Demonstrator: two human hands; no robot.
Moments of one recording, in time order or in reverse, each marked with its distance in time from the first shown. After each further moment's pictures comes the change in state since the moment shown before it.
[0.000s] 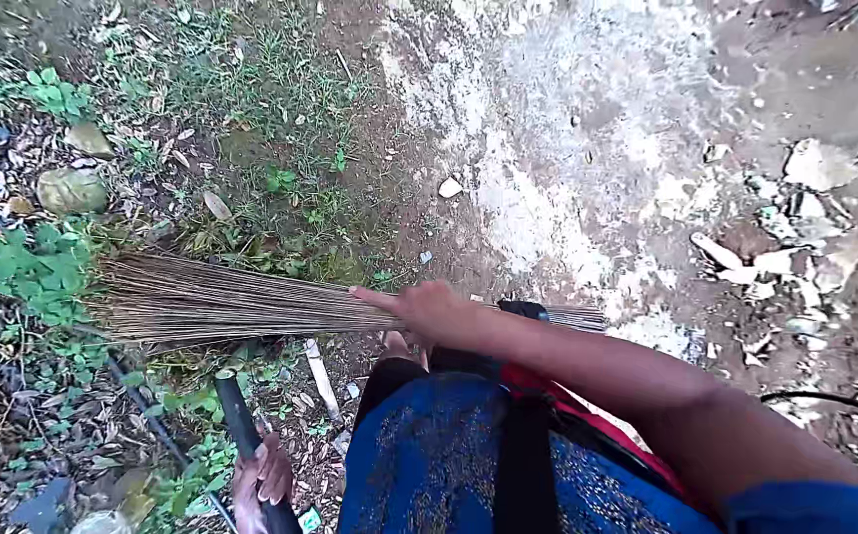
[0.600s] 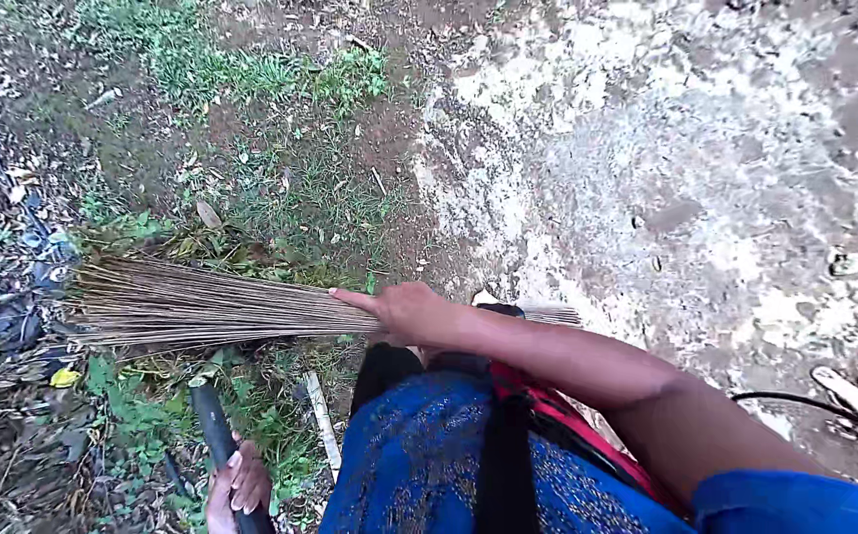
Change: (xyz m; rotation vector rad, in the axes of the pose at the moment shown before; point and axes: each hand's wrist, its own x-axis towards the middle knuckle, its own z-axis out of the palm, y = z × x) left_hand 0.347 0.067 0.316 0.063 -0.034 0.158; right_hand 0.158 0.231 -0.401 0.063 0.126 -0.207
